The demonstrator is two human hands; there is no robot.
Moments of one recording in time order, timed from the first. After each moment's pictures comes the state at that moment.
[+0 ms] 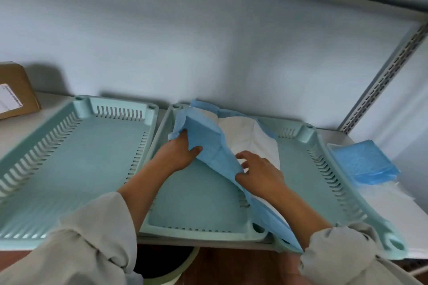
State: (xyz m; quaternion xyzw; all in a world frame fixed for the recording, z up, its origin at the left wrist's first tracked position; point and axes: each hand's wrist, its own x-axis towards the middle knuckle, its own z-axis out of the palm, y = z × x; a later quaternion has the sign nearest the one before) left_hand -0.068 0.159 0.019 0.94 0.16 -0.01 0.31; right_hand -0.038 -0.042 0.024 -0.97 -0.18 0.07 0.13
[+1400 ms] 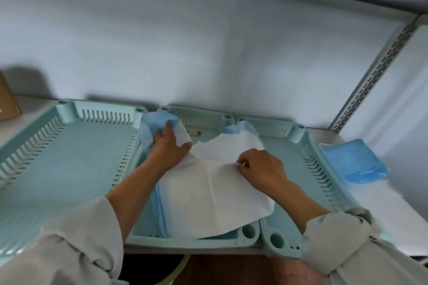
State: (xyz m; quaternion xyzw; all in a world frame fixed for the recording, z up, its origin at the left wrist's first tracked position) left_hand -0.039 0.156 0.012 0.90 0.24 0.07 0.36; right_hand -0.002 -0.060 0.024 -0.97 -0.22 -0.04 0.05
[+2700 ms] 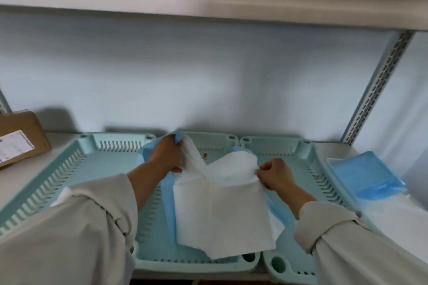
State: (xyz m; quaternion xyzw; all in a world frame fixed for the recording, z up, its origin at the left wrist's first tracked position) left_hand -0.031 0.150 0.068 0.83 0.25 0.13 0.49; right_hand 0.061 -0.091 0.007 -0.93 -0.02 0.01 0.37
